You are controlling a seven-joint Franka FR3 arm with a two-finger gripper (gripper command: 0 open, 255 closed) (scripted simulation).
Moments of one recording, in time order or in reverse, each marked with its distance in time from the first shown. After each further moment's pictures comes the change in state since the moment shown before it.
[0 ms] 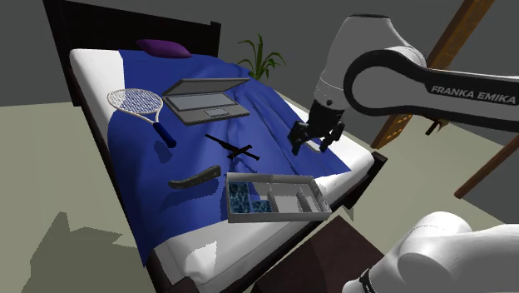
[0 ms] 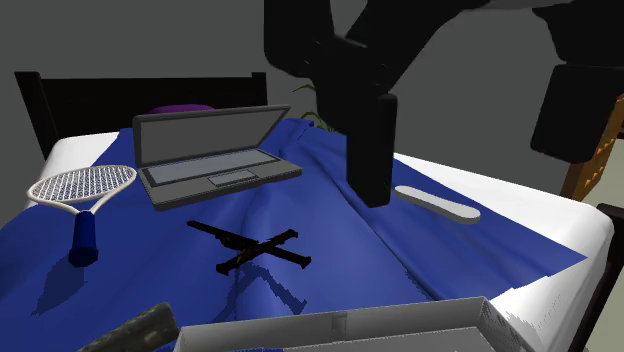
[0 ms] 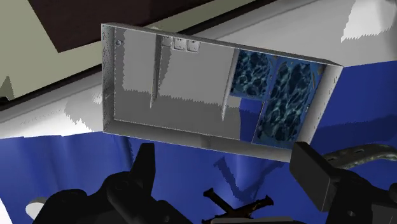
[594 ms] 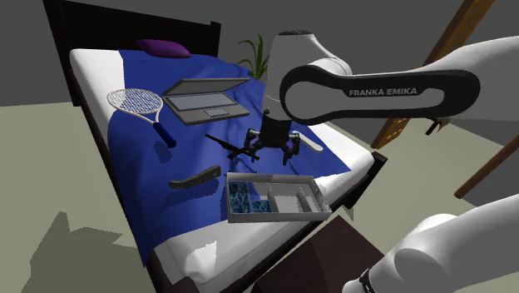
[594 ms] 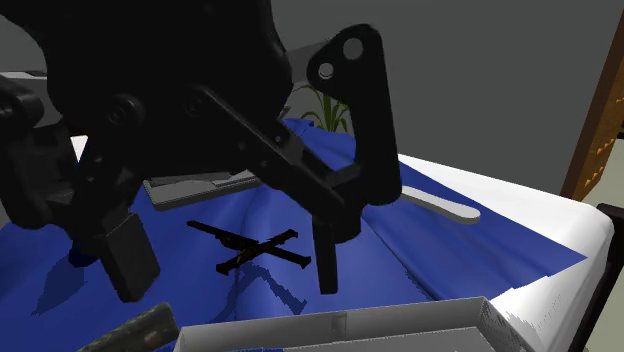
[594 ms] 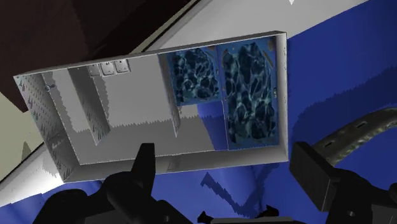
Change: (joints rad) arm -0.080 0.340 0.227 0.166 0.017 0.097 0.481
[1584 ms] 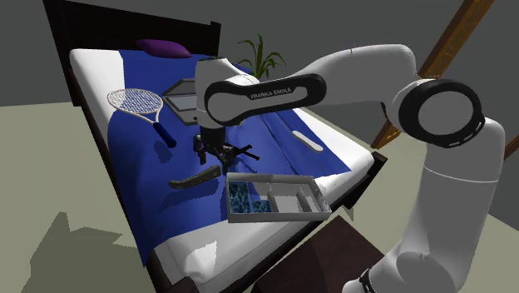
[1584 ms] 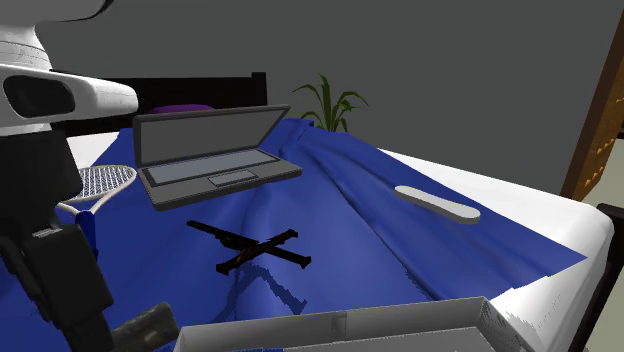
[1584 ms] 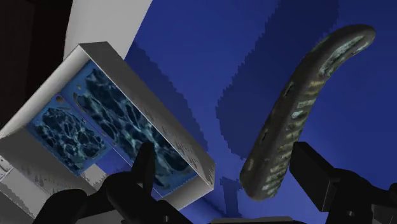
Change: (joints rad) arm 0.065 0.730 0.068 0.539 -0.252 0.002 0.775
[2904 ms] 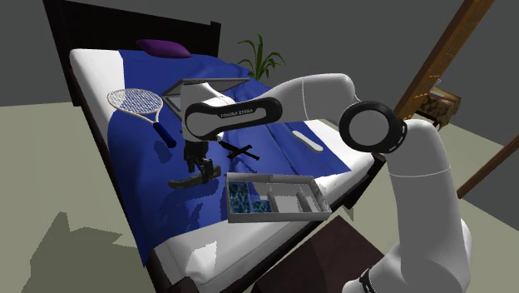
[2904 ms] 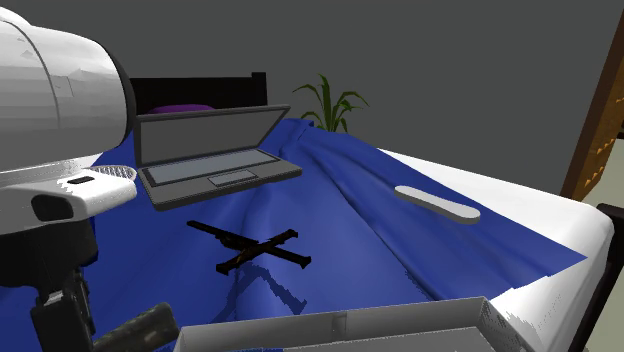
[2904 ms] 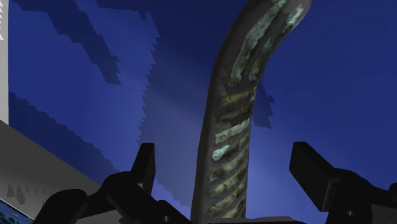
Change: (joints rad) arm 0.105 0.335 -0.097 0.296 -0.046 0.013 0.229
